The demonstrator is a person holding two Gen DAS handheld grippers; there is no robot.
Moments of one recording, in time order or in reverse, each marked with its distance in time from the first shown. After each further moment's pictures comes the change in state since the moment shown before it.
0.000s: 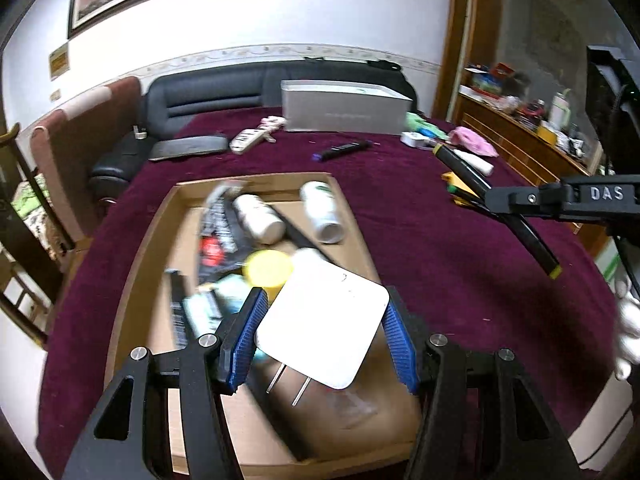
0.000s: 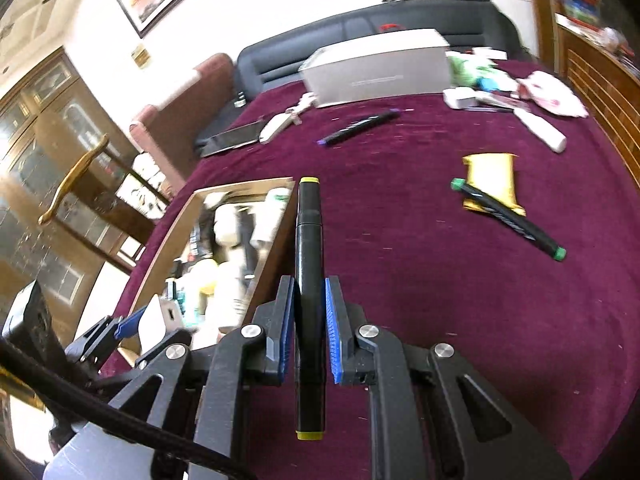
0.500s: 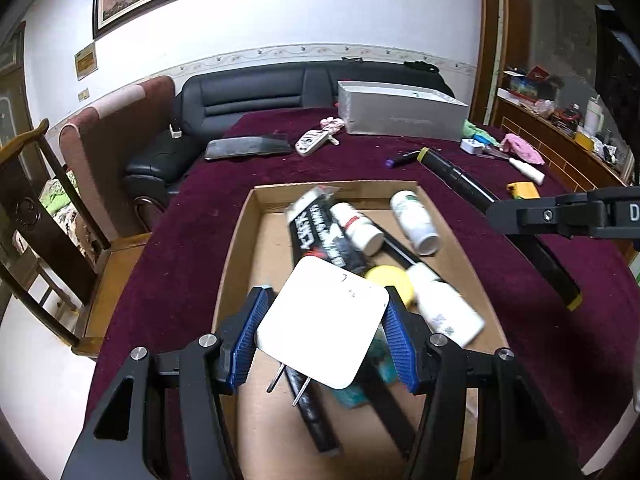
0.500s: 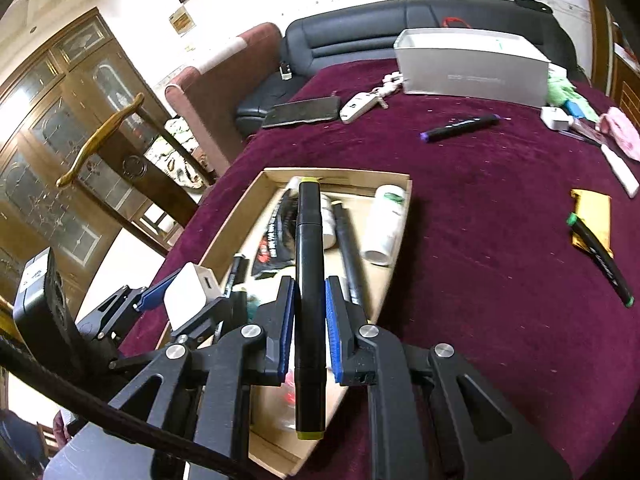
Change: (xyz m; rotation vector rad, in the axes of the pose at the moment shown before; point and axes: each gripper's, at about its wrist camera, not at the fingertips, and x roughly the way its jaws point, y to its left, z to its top) left arm 0.018 0.072 0.005 -0.017 0.002 0.105; right arm 0.061 0.089 0.013 -0.111 0.077 0.079
